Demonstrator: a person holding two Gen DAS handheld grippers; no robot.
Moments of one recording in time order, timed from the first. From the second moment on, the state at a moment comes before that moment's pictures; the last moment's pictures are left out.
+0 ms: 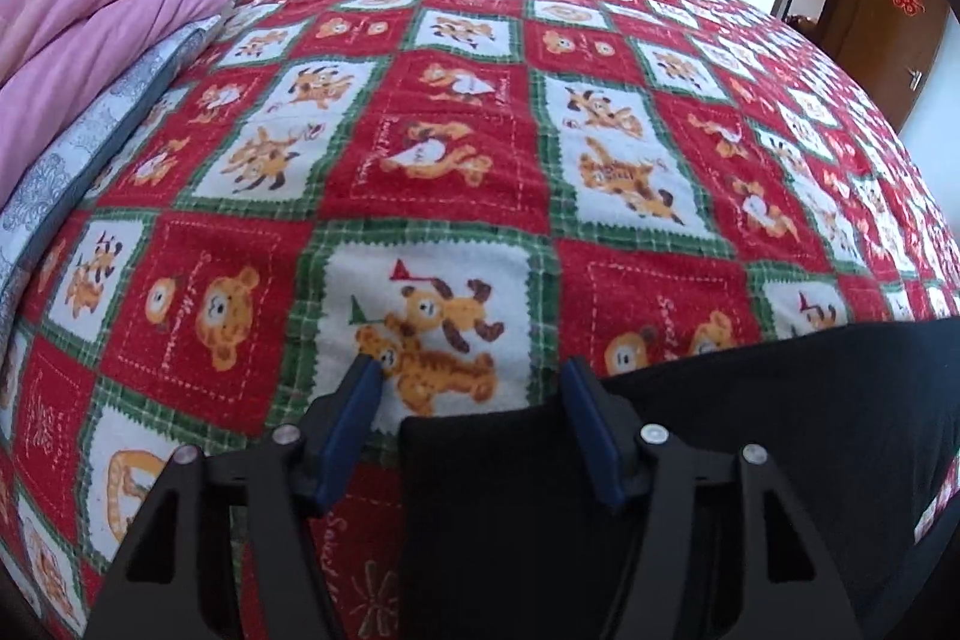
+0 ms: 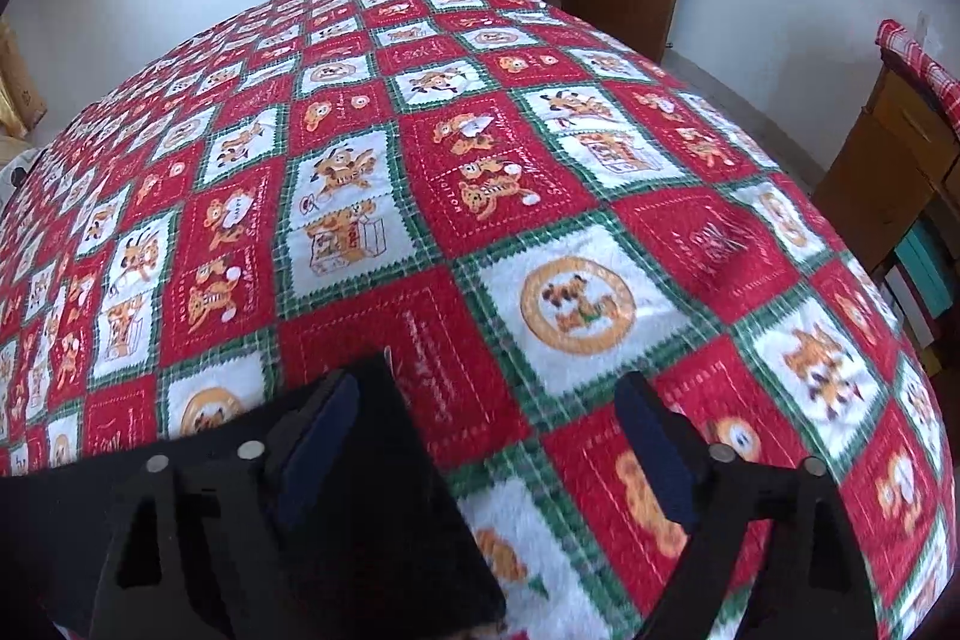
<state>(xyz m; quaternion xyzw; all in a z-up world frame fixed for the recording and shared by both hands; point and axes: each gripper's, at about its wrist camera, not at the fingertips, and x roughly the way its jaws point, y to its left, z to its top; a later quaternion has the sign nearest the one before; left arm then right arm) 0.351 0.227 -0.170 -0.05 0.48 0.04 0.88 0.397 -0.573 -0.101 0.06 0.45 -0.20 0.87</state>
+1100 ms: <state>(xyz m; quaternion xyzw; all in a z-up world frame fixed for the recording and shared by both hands) 0.261 0.245 -0.114 -0.12 0.36 -0.01 0.92 0.257 -0.533 -0.029 0.09 0.32 -0.02 0.94</state>
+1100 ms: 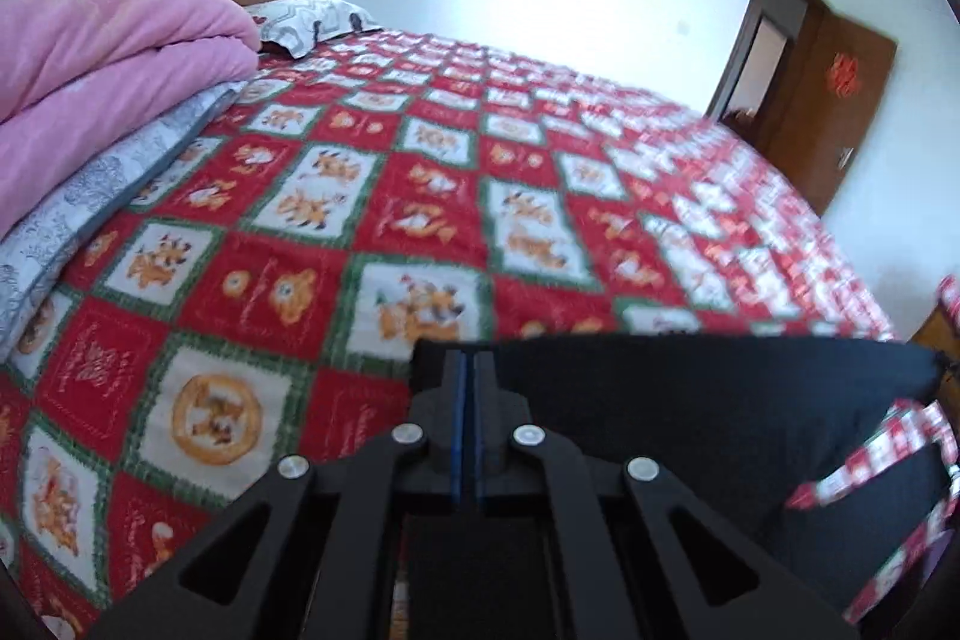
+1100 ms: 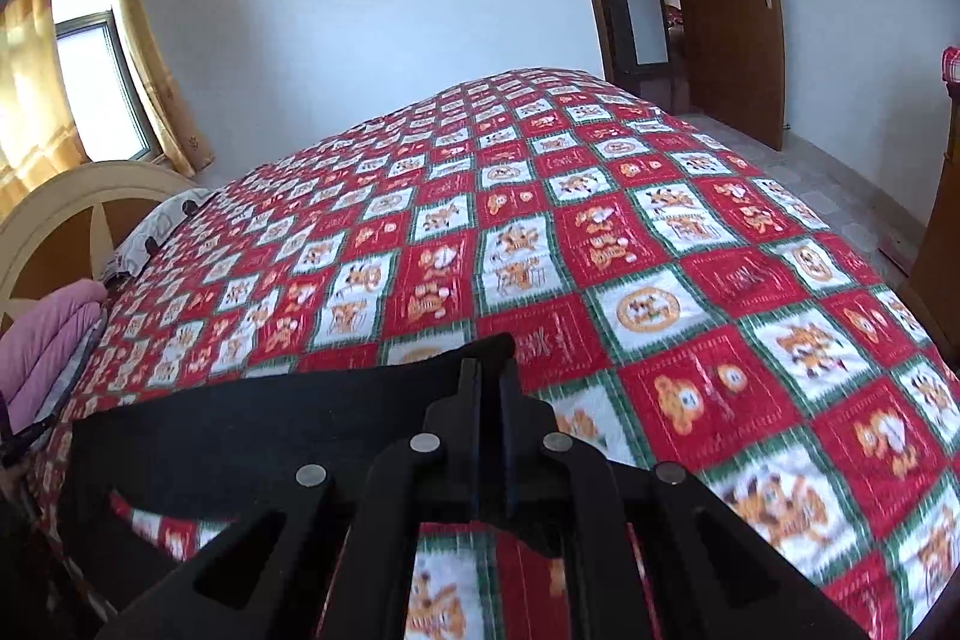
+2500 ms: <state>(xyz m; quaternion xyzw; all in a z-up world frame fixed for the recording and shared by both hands) 0.142 0.245 -0.118 -0.22 0.25 -0.12 0.94 0.121 -0.550 -0.040 0.14 0.28 -0.05 0.95</state>
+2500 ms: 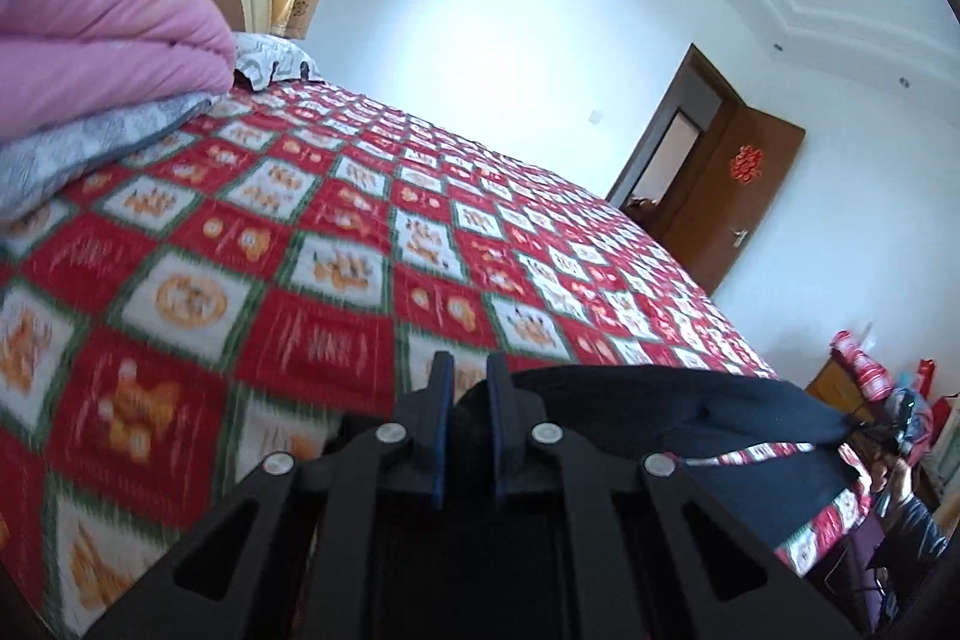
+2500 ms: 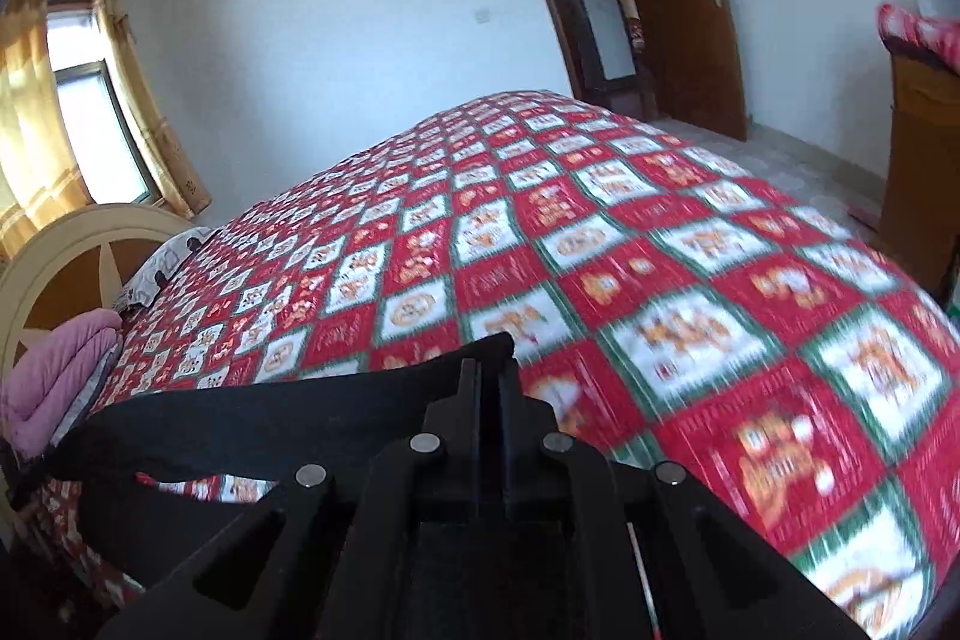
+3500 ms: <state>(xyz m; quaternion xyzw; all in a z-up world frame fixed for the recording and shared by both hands) 0.078 0.271 -0.164 -0.18 0.29 -0.08 0.94 0.014 -0.524 -0.036 0.15 0.27 -0.23 0.92</state>
